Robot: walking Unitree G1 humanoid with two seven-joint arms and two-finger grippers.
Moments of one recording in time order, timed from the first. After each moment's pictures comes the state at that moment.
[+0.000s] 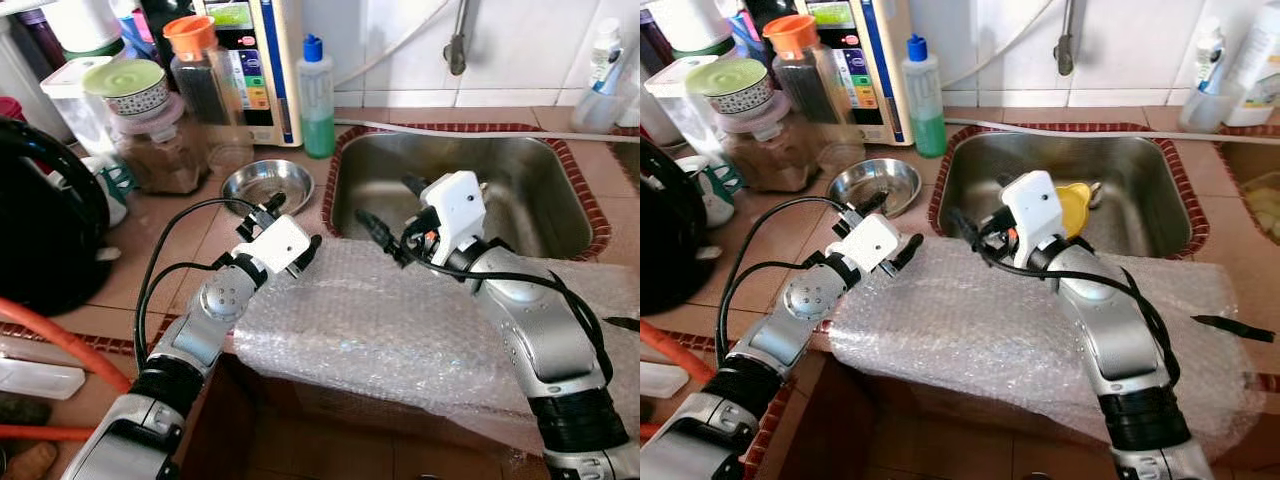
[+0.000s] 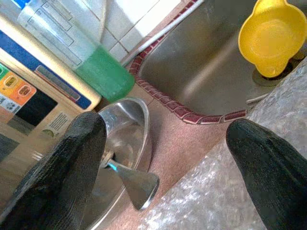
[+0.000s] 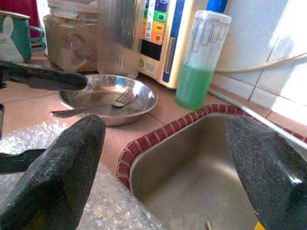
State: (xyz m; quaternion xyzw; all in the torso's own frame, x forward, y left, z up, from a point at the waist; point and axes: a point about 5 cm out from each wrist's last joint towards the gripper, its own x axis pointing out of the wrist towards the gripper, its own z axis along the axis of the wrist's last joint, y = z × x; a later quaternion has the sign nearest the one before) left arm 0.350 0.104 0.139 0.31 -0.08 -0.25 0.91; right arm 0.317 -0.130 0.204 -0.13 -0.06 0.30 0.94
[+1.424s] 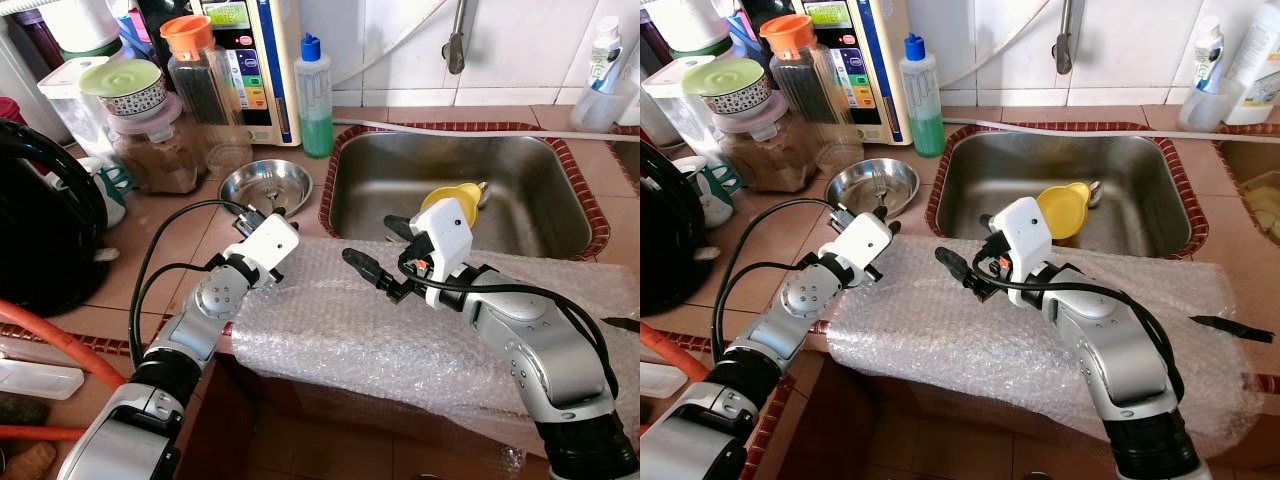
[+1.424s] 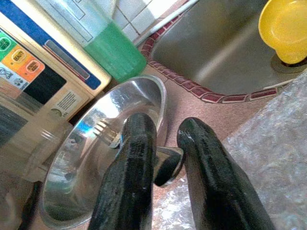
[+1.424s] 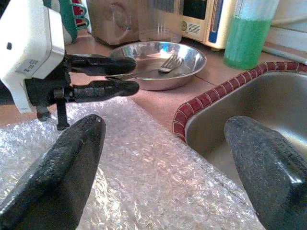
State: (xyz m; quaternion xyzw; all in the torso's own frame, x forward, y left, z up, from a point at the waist) left arm 0.358 0.117 0.132 0.30 -0.06 -0.22 0.93; right arm 0.297 -0.124 0.186 -0.08 0.03 0.36 0.93
